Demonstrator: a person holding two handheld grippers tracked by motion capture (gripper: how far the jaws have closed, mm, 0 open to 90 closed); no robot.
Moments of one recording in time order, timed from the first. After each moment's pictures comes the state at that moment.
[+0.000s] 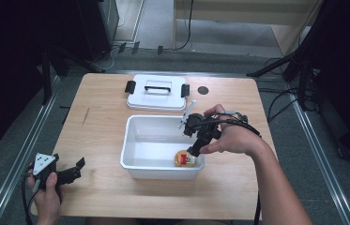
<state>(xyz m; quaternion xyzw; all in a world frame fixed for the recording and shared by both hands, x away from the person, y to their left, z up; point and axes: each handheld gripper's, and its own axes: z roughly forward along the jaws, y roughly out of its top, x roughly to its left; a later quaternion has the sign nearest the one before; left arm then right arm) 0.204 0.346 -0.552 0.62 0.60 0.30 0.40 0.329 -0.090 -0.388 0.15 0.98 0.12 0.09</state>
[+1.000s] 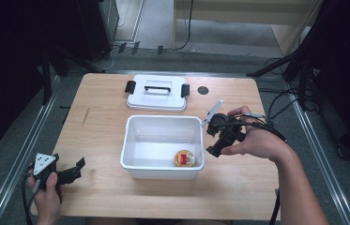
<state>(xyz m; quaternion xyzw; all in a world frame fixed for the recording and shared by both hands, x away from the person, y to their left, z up) 0.204 0.346 -0.552 0.62 0.60 0.30 0.40 0.325 -0.148 -0.383 0.21 0.96 0.13 0.11</state>
